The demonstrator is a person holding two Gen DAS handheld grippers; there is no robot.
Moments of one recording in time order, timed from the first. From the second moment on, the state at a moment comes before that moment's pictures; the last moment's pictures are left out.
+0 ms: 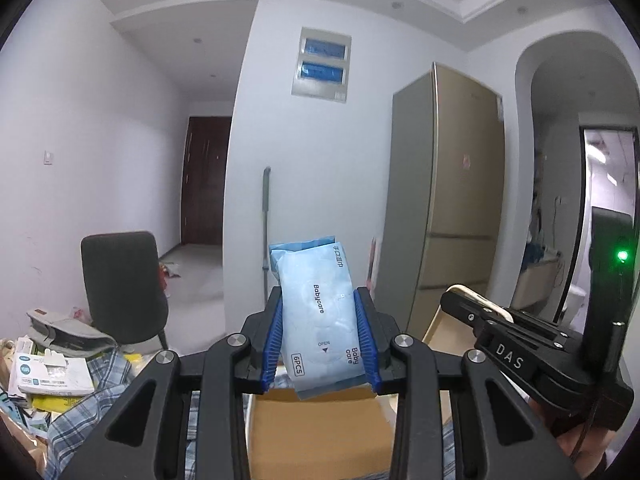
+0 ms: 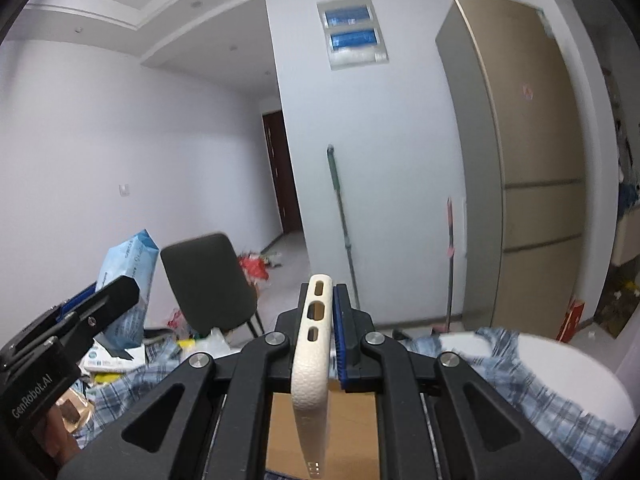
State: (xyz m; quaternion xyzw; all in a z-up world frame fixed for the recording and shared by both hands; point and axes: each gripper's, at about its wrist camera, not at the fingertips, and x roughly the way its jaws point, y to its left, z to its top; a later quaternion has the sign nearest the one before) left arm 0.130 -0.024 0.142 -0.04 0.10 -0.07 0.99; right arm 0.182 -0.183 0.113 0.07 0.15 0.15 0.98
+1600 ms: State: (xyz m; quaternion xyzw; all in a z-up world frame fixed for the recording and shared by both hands) left arm 0.253 -0.027 -0.013 -0.01 0.36 -0.04 0.93; right arm 0.292 -0.175 -0.058 0.12 0.43 0.19 0.87
